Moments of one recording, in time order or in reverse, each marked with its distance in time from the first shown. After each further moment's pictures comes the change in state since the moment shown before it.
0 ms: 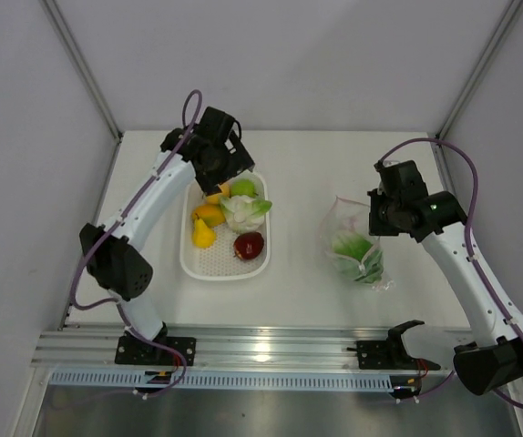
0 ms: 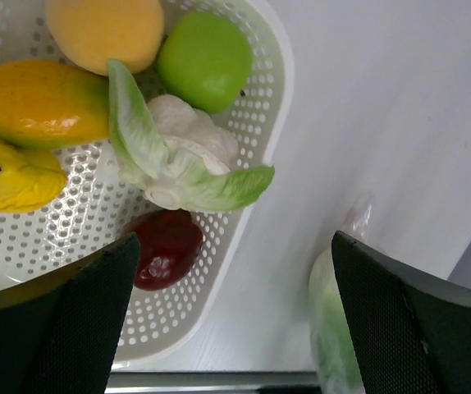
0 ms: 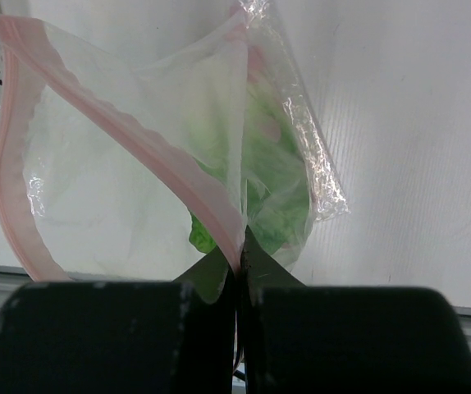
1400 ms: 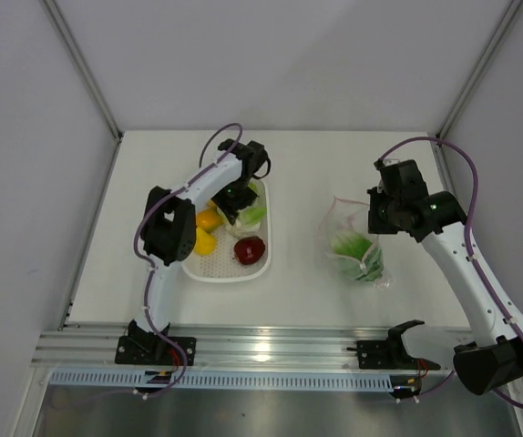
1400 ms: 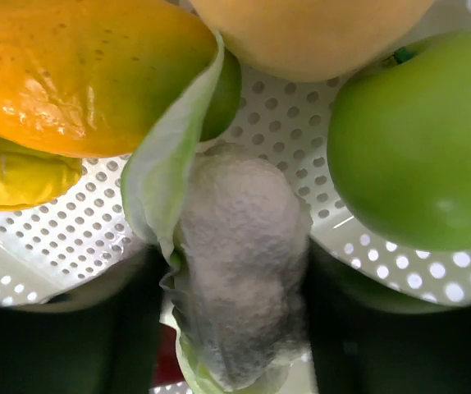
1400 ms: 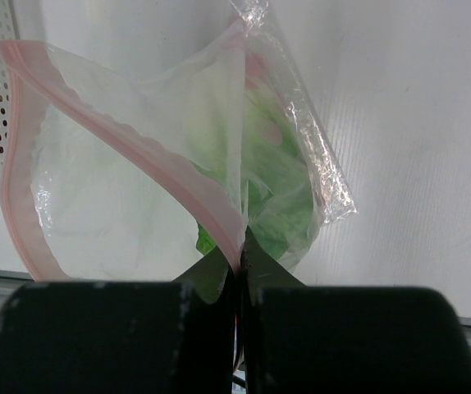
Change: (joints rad) left arm -0.051 0.508 0.193 -0.327 -0.162 -0.480; right arm 0.000 0.000 -0.006 0.030 -0.008 0.000
